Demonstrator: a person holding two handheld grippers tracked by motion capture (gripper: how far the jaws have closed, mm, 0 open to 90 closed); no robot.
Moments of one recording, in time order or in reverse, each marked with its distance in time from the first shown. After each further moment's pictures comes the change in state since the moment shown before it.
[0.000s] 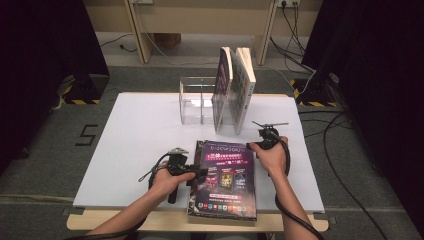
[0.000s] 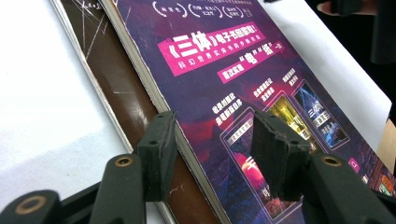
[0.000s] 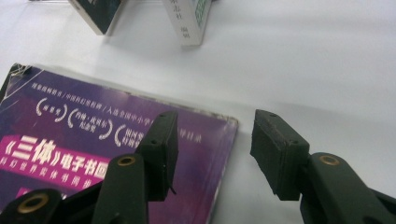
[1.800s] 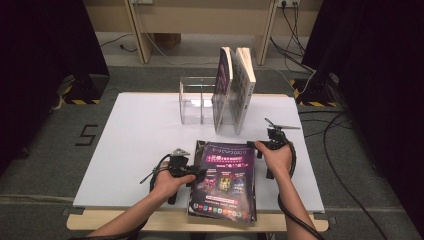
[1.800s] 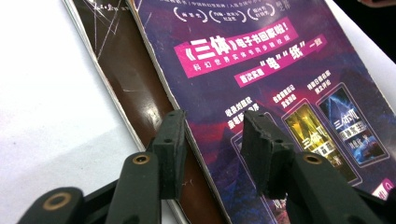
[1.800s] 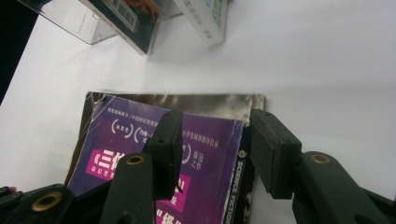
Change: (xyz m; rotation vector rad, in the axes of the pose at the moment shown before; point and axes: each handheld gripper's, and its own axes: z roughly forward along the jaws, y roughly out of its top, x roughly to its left) left arm -0.006 -0.002 0.000 0.006 0.072 0.043; right arm -0.008 -0.013 -0.022 -0.038 0.179 0.217
